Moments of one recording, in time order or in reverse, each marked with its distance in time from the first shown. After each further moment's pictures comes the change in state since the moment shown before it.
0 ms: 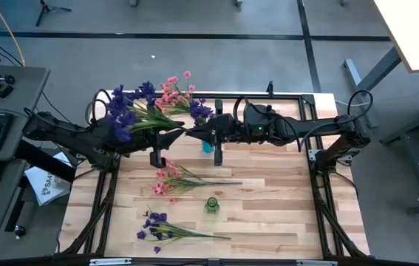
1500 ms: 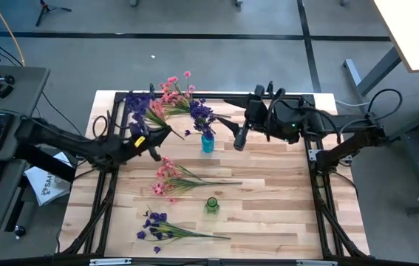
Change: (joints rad) left arm 0.086 -0.234 -0.671 0.225 -0.290 -0.366; right arm 0.059 -0.214 0.001 -0.339 0.462 -0.027
